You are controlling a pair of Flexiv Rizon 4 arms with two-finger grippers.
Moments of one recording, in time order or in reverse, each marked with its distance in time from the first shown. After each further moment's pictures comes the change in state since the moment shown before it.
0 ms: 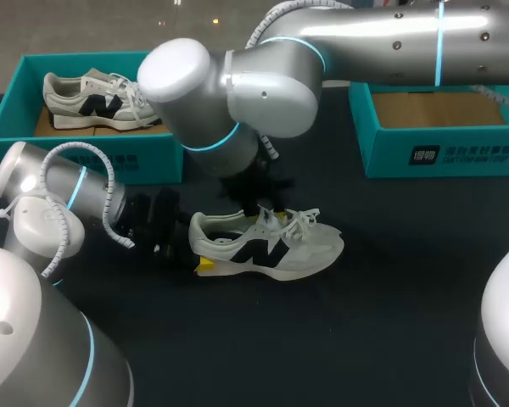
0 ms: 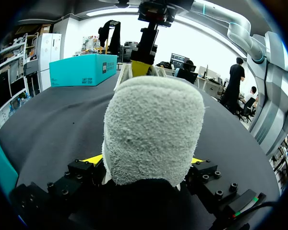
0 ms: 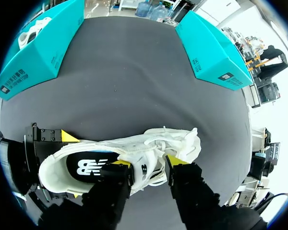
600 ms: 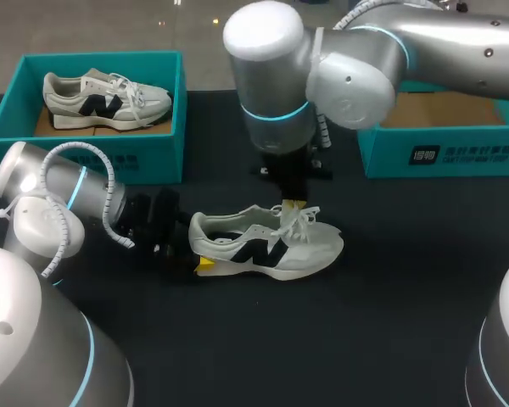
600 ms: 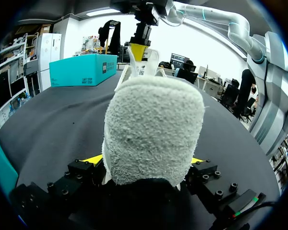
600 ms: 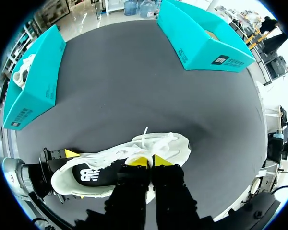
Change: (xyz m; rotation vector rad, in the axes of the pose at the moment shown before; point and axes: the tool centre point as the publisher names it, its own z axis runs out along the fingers) left arm 0.000 0.000 0.000 0.000 0.000 0.000; right arm -0.051 0.019 -0.001 0.052 0.166 0.176
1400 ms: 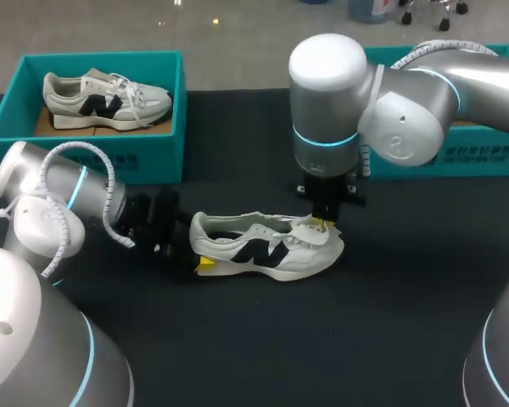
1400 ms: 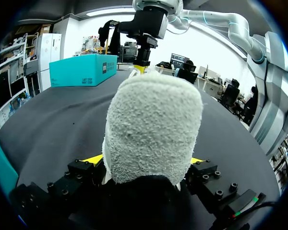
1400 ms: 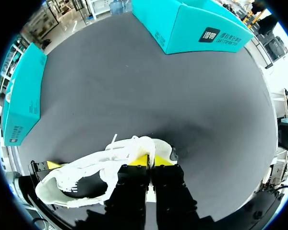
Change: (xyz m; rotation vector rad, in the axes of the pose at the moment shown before) left arm 0.000 -0.001 0.000 0.000 0.000 0.000; right arm -0.044 -0.001 0.058 0.036 0.061 0.111
